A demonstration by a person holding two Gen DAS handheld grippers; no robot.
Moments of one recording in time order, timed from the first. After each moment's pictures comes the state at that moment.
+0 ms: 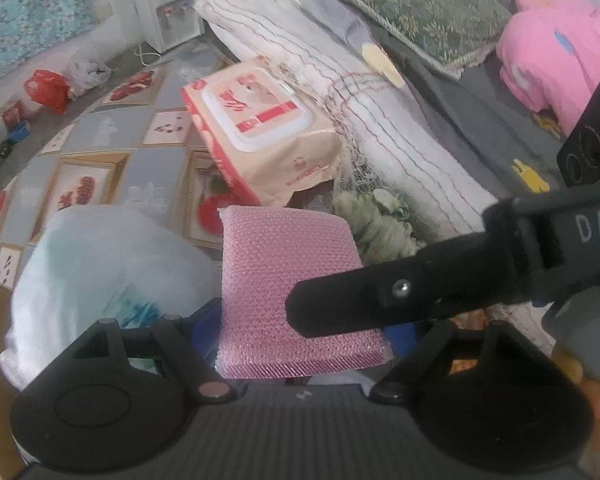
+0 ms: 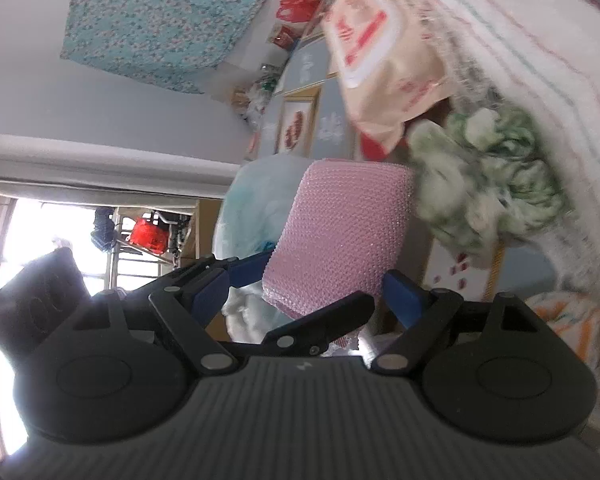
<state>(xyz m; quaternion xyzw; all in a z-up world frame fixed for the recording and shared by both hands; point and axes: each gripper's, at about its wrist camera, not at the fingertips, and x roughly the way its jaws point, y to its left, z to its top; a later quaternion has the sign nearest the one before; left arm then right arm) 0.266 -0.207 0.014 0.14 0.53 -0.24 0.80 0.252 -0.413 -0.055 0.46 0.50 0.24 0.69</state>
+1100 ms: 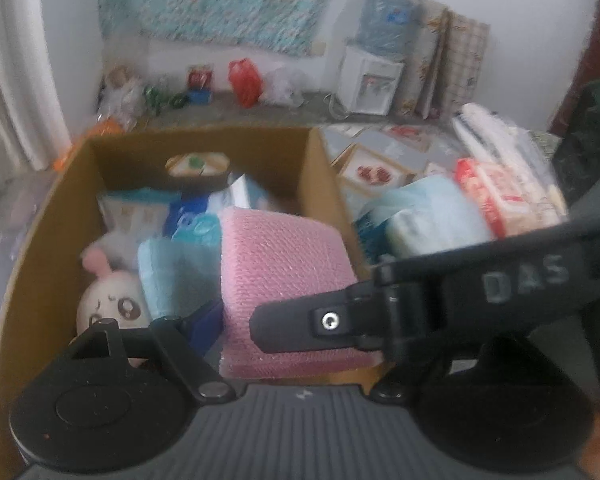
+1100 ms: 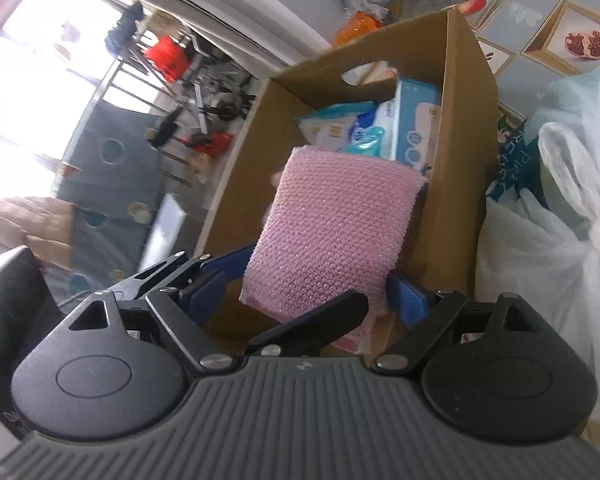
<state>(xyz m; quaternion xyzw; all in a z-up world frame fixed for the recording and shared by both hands) 0.170 0.105 0.058 -0.04 0.44 -0.03 0.90 0.234 -0.068 0.059 0.20 0.54 0.39 0.72</state>
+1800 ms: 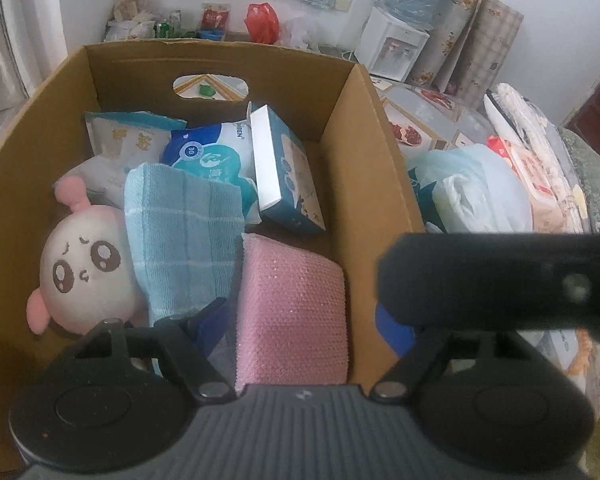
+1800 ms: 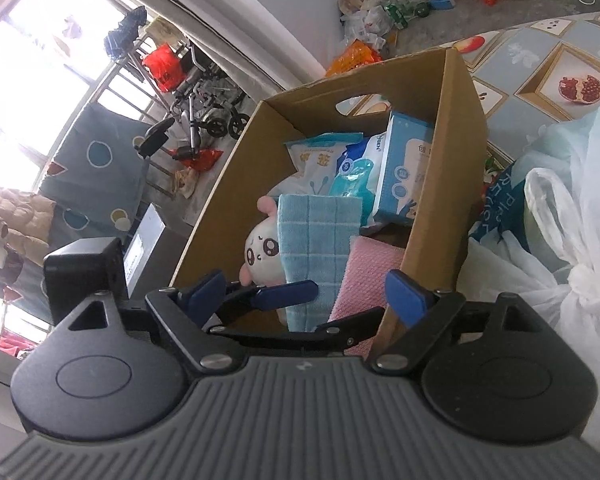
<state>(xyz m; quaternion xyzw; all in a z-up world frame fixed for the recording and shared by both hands) 0.190 0.126 0.010 -0.11 0.50 -0.03 0.86 0.238 -0.067 0.051 0.18 0.51 0.39 0.75</state>
